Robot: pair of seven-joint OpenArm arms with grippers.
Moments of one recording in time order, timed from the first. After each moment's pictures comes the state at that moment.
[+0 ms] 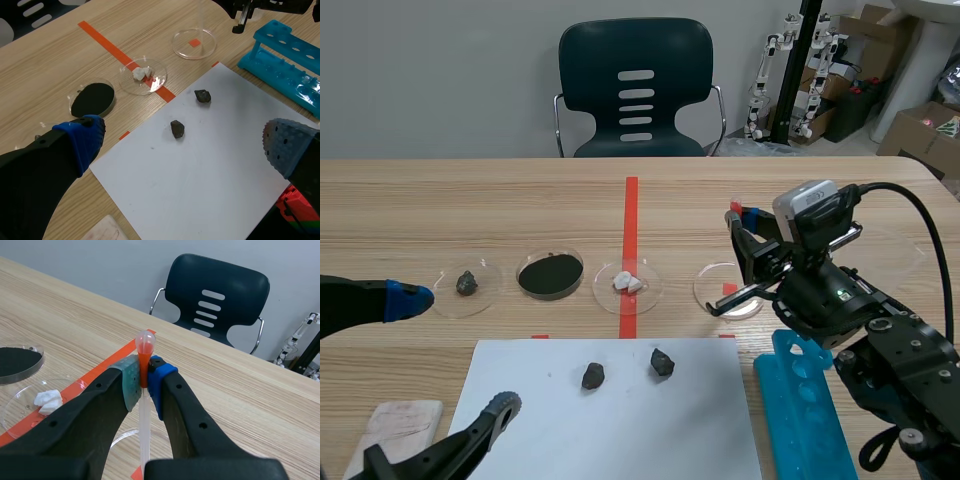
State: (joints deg) left arm 51.5 -28.8 -6.4 121.5 -7.9 -29.0 -6.1; right arm 0.9 6.7 1.4 59.1 -19.4 20.8 42.9
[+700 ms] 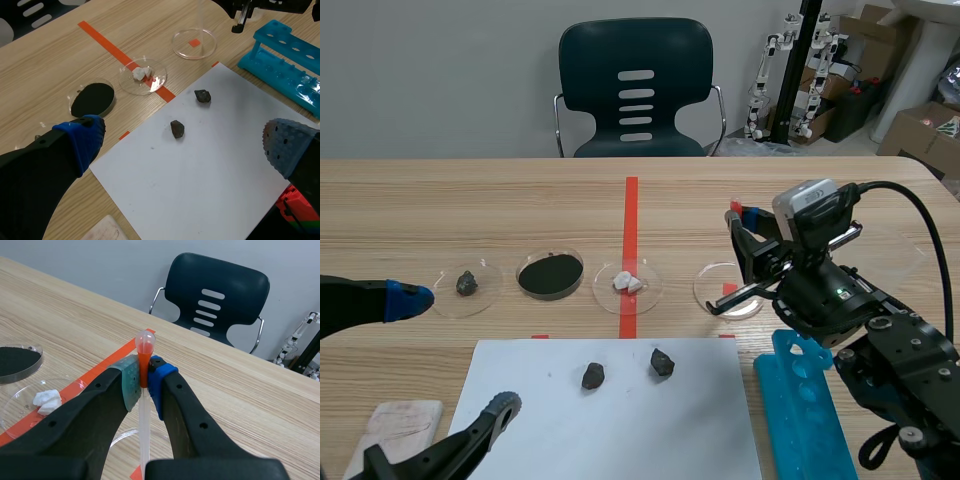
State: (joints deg) left arm 51.5 -28.8 -6.4 121.5 -7.9 -29.0 -6.1; right arm 1.0 6.7 1.4 59.1 -19.4 20.8 42.5
